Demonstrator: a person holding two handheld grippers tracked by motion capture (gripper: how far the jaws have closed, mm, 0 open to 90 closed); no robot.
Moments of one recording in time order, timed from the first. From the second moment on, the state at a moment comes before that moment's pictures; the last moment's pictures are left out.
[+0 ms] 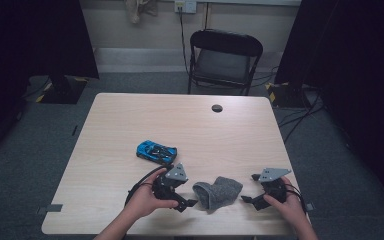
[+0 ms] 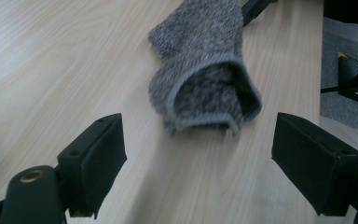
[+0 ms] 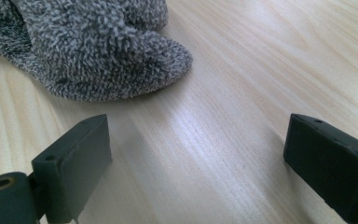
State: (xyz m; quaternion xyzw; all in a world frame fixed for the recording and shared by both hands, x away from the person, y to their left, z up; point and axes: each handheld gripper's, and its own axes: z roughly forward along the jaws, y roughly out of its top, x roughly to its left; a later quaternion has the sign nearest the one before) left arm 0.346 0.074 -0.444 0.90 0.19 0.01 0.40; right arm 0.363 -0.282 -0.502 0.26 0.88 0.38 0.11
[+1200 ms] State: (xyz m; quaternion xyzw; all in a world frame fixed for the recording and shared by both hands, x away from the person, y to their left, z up) left arm 0.374 -0.022 -0.478 0.92 0.17 0.01 0.36; right arm 0.364 -0.282 -0.502 0.26 0.88 0.38 0.10
